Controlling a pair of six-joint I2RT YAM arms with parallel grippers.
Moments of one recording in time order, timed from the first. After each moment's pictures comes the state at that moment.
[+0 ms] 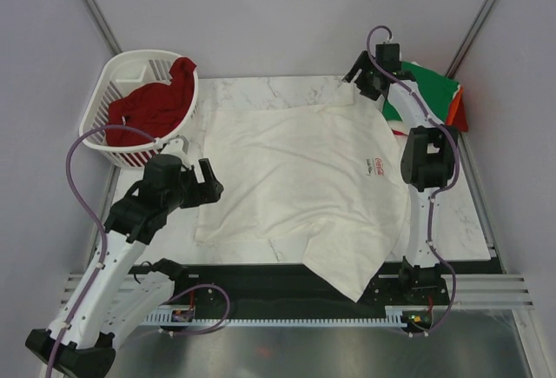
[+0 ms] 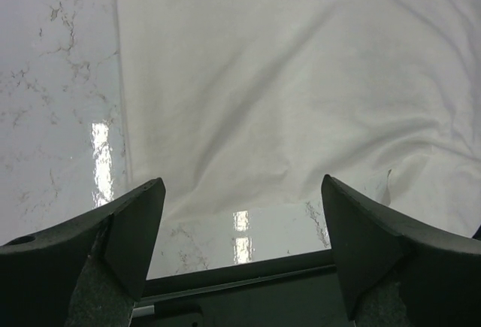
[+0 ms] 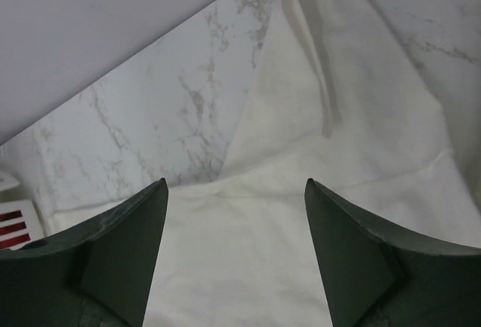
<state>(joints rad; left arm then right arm) -0.38 0.77 0.92 -0.84 -0.07 -0.47 0.09 2.24 2.03 -0.43 -0.10 0.66</state>
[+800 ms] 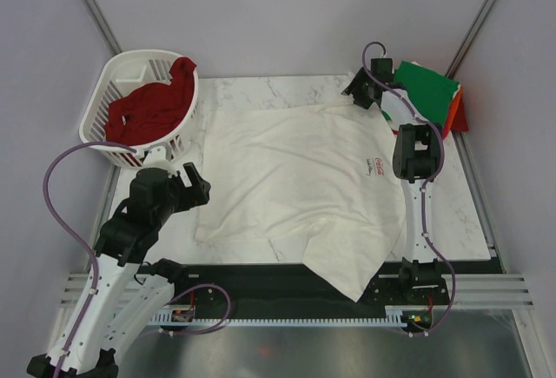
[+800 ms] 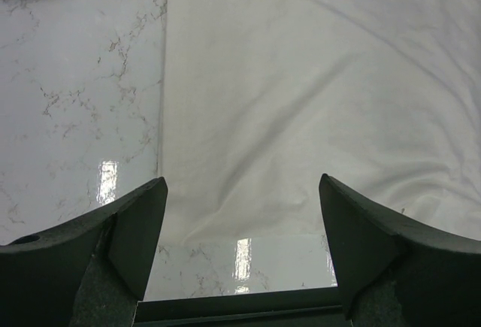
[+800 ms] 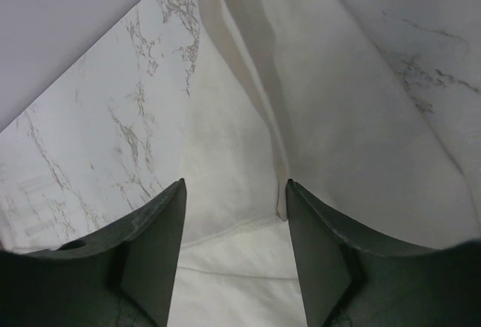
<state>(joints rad) -0.34 0.60 0.83 -0.80 -0.18 -0.46 0.06 2.57 2.25 -0.38 -0.14 0.69</state>
